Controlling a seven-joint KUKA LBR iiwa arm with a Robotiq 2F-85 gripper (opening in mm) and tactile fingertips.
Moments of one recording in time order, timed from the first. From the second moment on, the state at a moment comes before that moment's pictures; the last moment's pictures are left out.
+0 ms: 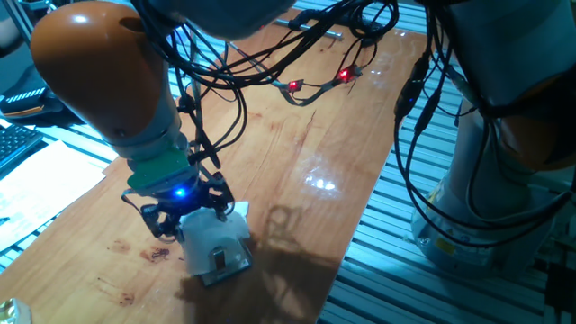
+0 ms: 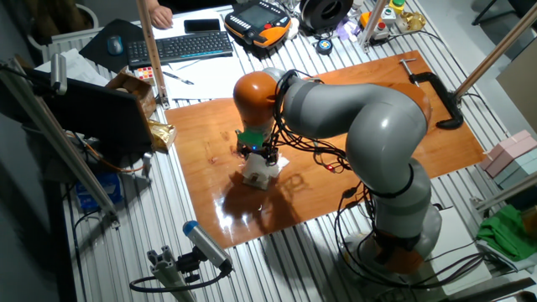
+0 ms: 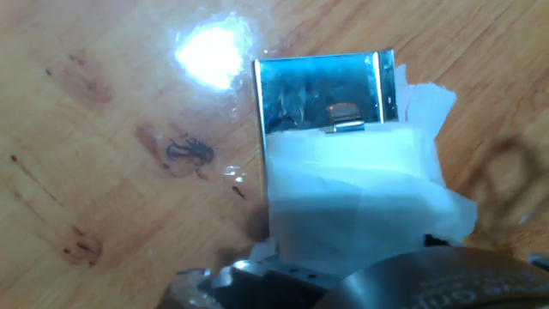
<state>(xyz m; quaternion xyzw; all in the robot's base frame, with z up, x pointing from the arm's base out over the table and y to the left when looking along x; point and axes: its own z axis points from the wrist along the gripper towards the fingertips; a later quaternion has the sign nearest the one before) 0.438 0.273 0.109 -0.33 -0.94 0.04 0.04</state>
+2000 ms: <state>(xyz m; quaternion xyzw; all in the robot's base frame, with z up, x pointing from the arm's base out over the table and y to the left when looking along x) 0.524 0.157 0.140 -0.19 -0.98 0.04 0.04</state>
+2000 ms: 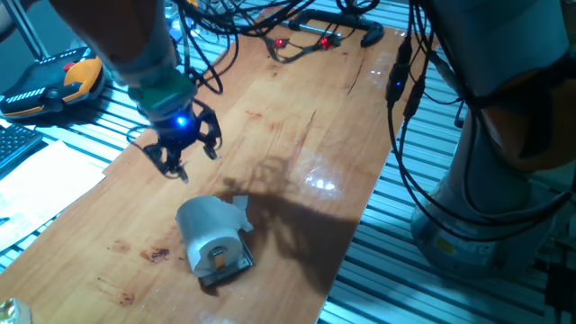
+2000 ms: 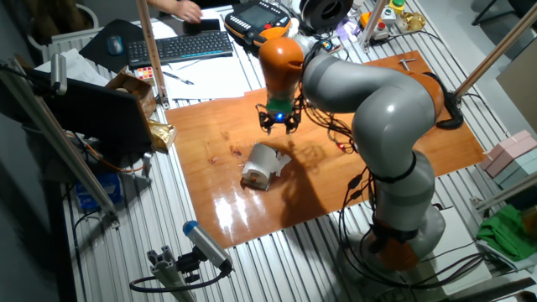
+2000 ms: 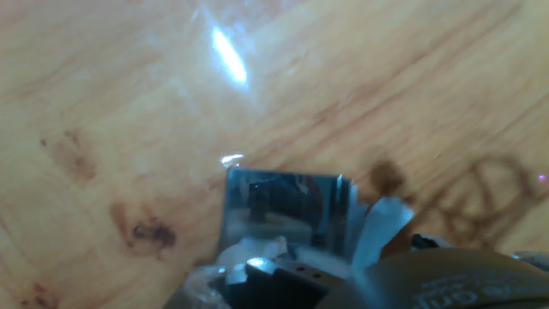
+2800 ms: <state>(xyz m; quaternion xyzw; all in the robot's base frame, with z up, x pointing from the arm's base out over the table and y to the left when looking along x) 0.526 0.144 0.145 -0.19 -0.98 0.04 0.04</state>
